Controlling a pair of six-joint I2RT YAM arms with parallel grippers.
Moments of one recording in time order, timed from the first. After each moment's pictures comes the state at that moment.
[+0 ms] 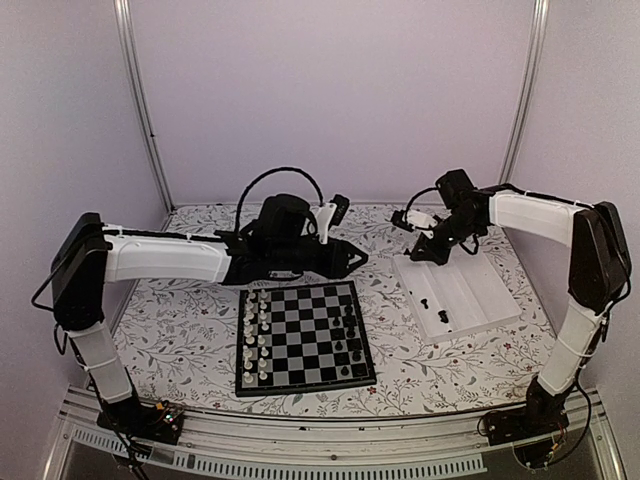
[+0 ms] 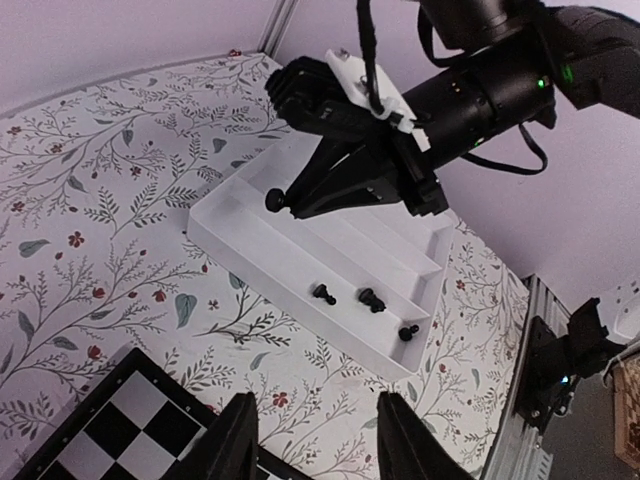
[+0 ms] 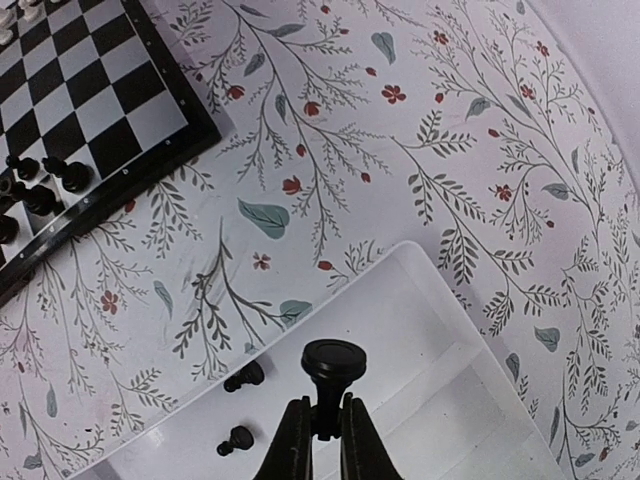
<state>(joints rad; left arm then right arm) -0.91 1.78 1.24 0.15 0.17 -0.39 0.37 1.81 1.38 -0.63 -0.29 -0.72</state>
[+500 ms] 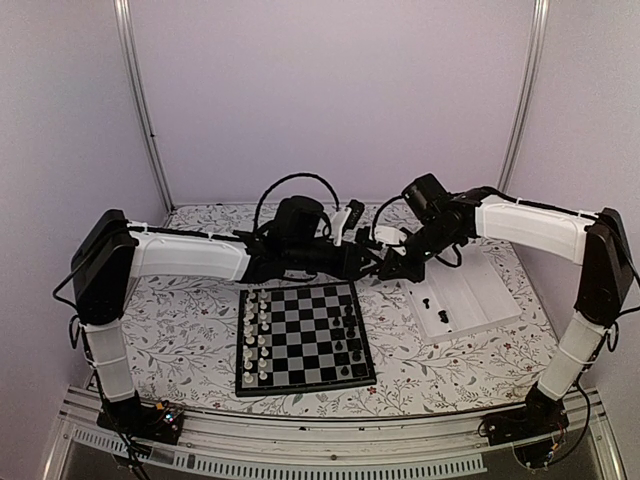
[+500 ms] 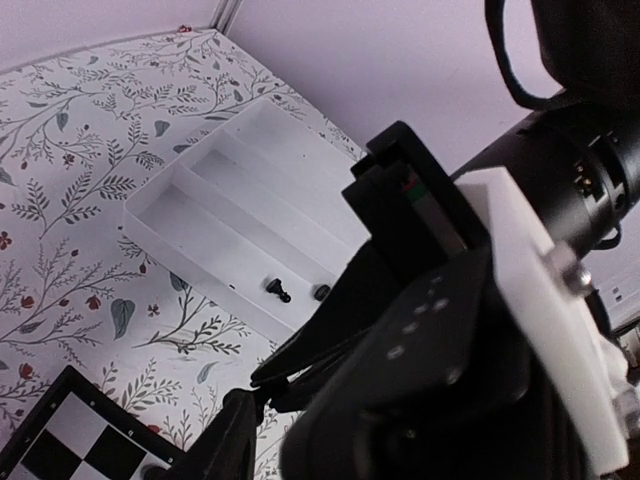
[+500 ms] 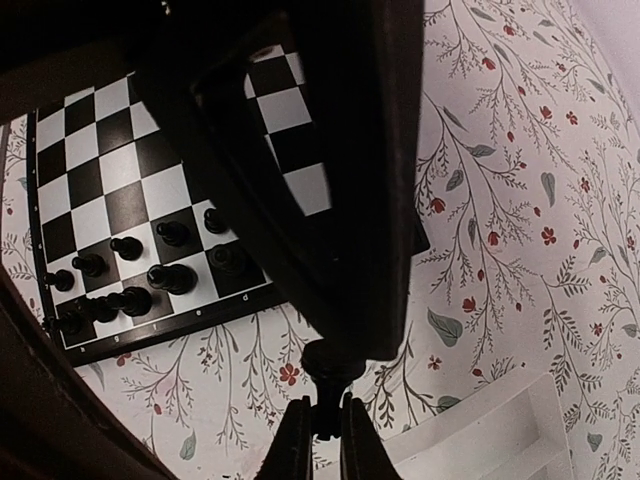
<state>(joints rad) -0.90 1.92 1.33 0.19 0.32 -0.44 0.63 1.73 1.38 -0.69 -0.34 -0.68</state>
